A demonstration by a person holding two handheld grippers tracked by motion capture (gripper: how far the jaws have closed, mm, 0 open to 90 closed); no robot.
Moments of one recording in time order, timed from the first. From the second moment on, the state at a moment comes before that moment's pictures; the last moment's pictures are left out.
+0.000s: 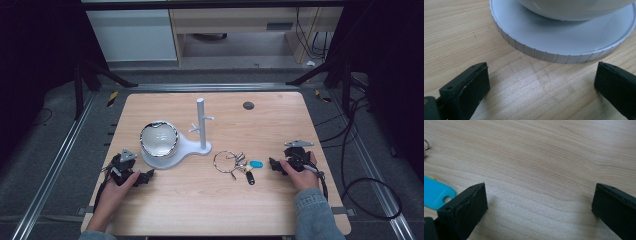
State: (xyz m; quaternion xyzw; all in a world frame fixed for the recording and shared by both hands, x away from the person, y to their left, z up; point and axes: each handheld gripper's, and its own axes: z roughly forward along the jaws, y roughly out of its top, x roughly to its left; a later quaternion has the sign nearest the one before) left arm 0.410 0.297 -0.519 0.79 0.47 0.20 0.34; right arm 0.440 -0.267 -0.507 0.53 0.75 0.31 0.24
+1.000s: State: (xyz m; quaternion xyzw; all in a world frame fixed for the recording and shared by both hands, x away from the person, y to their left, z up) left arm 0.408 0.297 -0.519 0.79 0.47 0.20 0.34; right arm 0.434 -0.245 -0.464 0.44 0.84 0.26 0.18
